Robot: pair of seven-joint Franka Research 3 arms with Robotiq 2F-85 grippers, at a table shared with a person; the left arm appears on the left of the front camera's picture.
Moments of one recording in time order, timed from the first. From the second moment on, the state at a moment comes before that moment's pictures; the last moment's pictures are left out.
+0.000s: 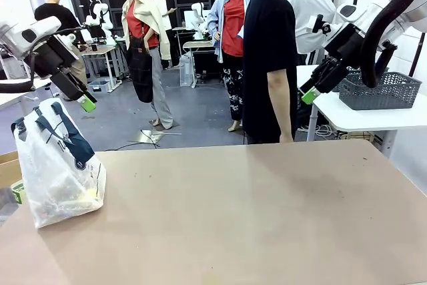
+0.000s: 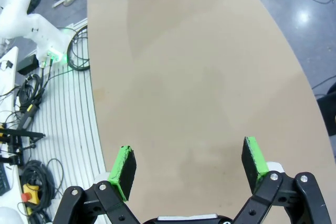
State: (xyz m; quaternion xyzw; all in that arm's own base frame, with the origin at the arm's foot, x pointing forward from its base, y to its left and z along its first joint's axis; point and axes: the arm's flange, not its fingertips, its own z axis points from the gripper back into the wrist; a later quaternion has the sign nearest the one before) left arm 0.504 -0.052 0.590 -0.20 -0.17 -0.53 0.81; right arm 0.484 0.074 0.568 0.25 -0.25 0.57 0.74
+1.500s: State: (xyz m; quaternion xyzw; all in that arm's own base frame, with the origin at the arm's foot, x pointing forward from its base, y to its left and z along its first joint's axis) left arm 0.504 -0.053 0.590 -0.20 -0.17 -0.53 0.81; right arm 0.484 0.074 0.568 0.25 -0.25 0.57 0.74
